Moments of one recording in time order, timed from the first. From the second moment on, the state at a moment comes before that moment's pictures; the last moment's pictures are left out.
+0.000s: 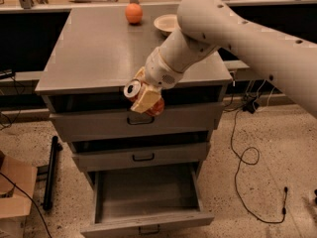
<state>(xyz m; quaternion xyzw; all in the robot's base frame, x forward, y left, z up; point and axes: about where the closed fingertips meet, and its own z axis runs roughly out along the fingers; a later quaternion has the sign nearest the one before) 0.558 0.054 0.833 -0.73 0.61 0.21 0.25</state>
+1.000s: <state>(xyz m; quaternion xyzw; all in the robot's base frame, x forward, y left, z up) 0.515 0.065 0.755 -0.72 0.63 0.23 0.19</state>
